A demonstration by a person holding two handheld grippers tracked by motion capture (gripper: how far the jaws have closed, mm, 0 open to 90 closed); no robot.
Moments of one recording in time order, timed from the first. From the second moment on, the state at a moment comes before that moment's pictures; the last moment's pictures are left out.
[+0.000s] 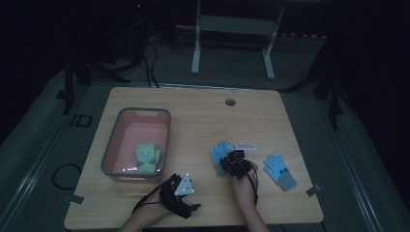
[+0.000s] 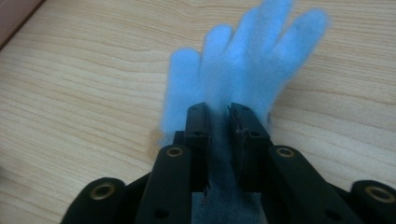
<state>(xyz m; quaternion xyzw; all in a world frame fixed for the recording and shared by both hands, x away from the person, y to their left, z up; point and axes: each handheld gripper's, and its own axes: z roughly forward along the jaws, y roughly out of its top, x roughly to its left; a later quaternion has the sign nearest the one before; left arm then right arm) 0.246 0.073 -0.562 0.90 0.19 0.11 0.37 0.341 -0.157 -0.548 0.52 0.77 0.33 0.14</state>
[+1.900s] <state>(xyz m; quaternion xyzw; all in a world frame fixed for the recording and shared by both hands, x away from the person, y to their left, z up) 0.246 0.071 -0.565 0.91 0.19 0.09 0.37 0.322 -0.363 -0.540 0.40 0.85 0.29 0.16</state>
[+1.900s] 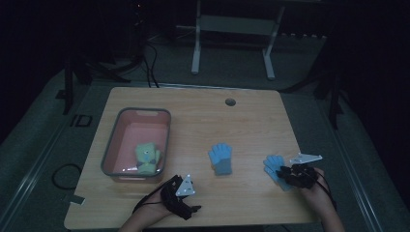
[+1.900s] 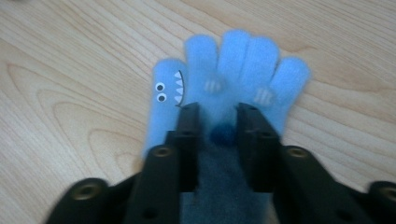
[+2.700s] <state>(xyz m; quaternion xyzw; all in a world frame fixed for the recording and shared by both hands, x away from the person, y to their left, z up) 0.246 0.071 -0.565 0.91 0.18 0.09 0.37 0.320 -0.318 -0.491 0.48 0.78 0.34 0.22</state>
